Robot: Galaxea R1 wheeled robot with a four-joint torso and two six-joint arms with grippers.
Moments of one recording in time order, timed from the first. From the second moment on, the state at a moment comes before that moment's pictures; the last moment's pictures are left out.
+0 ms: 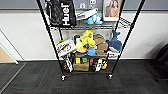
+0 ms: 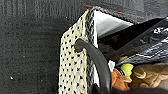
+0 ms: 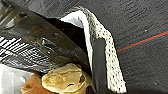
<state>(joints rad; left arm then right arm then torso) 0.83 2.75 -2.24 -0.21 0.34 -0.03 -0.98 2.71 -2.20 0.27 -0.08 0.22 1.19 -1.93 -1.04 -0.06</state>
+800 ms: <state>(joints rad) 0.89 2.61 -2.08 -0.22 0.30 -0.03 -0.99 2.67 -2.12 0.27 -0.10 0.21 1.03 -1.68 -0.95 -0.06</state>
